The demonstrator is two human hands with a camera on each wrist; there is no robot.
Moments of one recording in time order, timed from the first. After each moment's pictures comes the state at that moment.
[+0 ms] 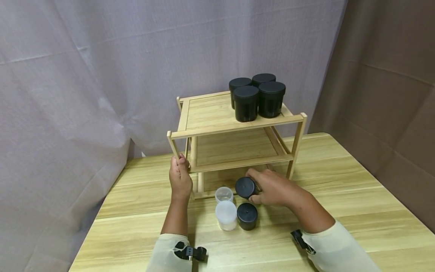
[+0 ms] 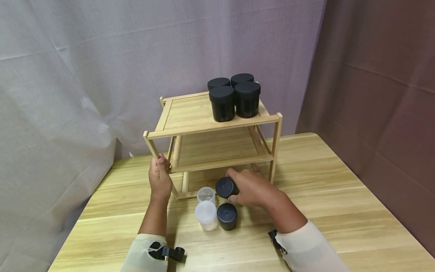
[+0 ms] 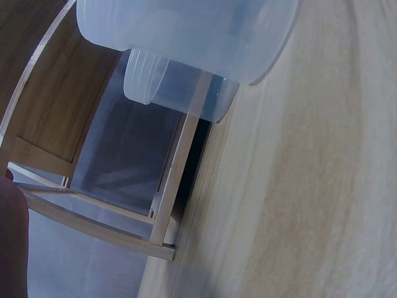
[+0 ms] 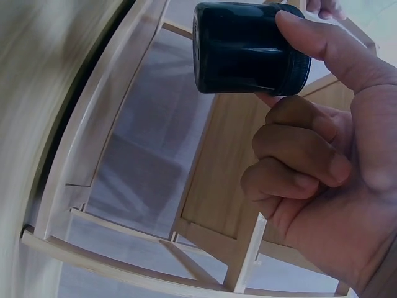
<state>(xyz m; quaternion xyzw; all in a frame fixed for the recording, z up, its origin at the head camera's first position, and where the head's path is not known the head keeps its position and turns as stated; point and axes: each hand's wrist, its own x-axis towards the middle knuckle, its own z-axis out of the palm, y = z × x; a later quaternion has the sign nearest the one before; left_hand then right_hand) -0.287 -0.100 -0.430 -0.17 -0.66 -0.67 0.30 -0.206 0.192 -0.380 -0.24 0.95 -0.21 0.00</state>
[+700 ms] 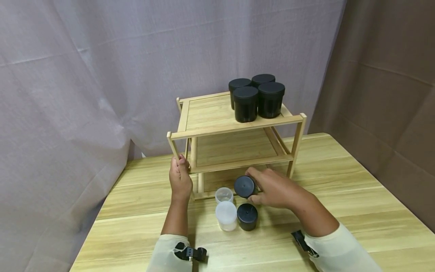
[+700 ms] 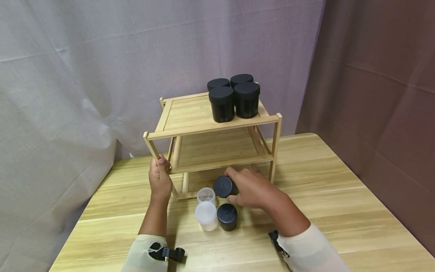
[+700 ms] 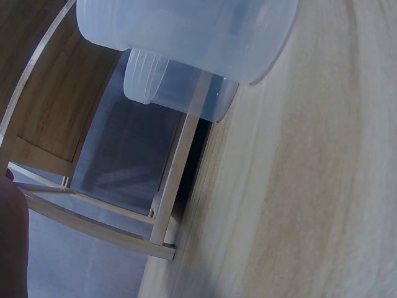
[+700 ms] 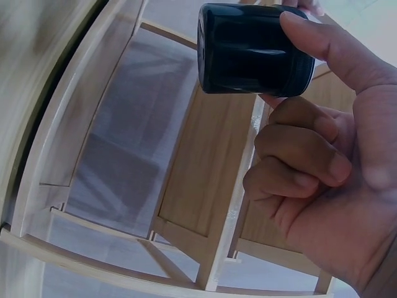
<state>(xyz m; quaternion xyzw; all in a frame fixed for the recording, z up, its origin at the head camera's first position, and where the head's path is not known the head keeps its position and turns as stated) -0.287 -0.100 -0.430 -0.16 -0.67 -0.67 0.29 -0.194 0.190 -0.368 -0.25 0.95 -0.21 -0.03</state>
